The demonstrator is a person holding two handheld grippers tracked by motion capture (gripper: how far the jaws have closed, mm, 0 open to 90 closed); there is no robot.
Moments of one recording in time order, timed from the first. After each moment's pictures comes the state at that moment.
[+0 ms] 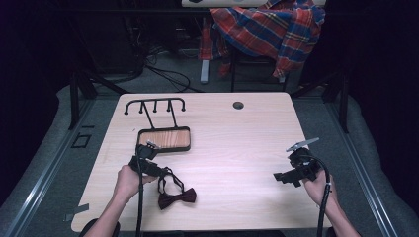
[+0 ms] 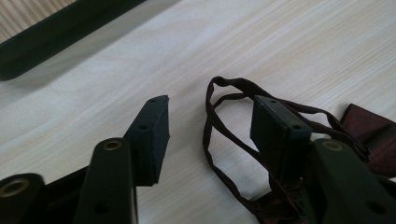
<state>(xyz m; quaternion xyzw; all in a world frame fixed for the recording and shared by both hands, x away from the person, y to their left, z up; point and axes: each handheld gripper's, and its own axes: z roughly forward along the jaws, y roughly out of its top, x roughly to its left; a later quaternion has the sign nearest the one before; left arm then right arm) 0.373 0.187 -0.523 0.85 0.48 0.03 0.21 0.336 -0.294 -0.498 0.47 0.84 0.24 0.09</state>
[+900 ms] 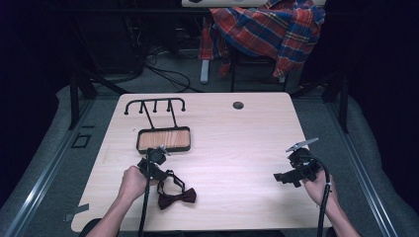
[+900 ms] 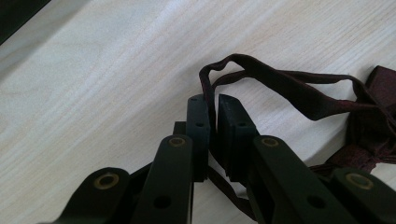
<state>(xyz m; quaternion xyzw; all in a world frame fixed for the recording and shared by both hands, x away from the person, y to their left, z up) 0.374 0.166 -0.539 0.89 0.43 0.02 0.13 0.337 -0.294 -0.498 0.47 0.85 0.23 0.09</state>
